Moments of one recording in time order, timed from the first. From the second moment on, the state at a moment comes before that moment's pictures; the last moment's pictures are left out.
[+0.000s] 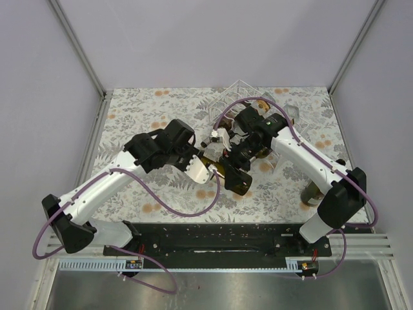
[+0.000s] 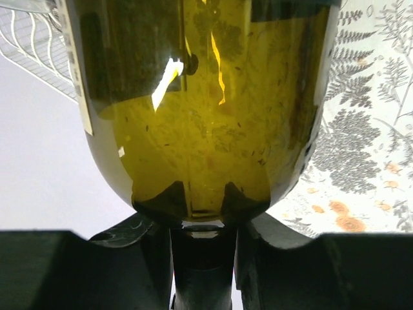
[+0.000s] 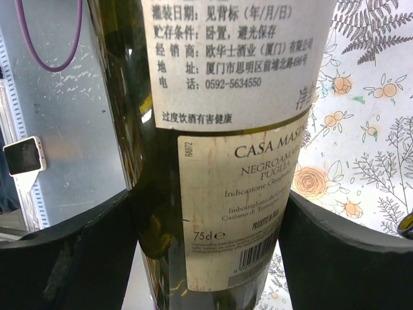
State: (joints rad) left arm -0.82 1.31 1.40 -1.05 -0.06 1.43; right arm 0.64 1.59 1.50 -1.16 -0.77 -0.45
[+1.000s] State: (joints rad) left arm -0.65 1.15 1.15 -1.06 0.15 1.06; right arm 0.65 1.51 1.57 -1.06 -0.71 -0.41
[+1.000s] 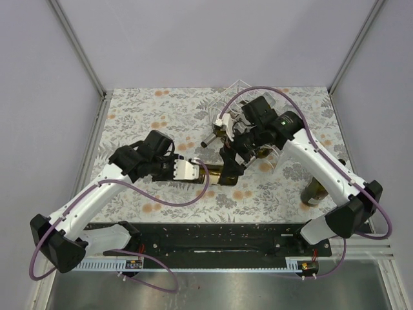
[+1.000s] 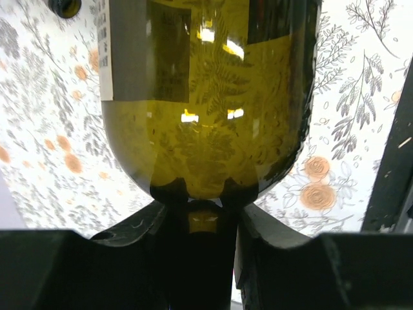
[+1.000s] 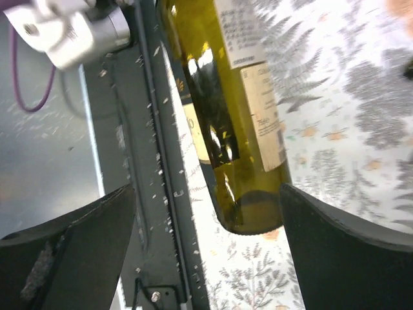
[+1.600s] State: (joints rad) left arm -0.64 1.18 0.87 -0.68 0.10 0.45; right arm 0.52 1.44 1.70 -0.83 -0.32 -0.21
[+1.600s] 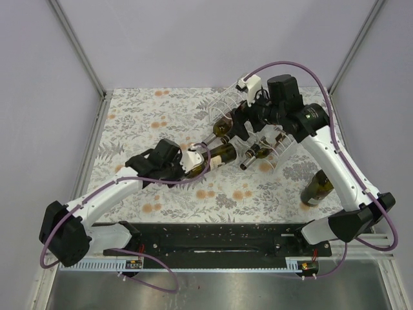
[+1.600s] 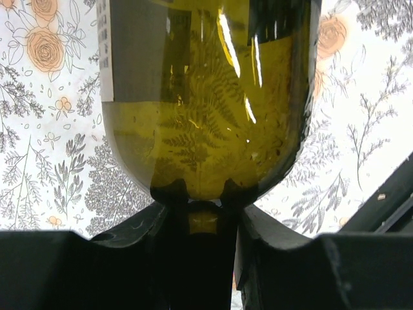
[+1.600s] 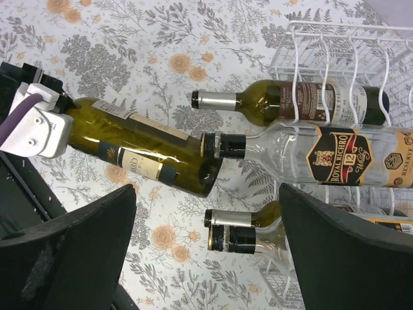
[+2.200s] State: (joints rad) left arm -0.66 1.38 0.86 -0.43 0.11 0.24; right arm 0.43 1.45 1.75 -0.79 -0.31 -0.15
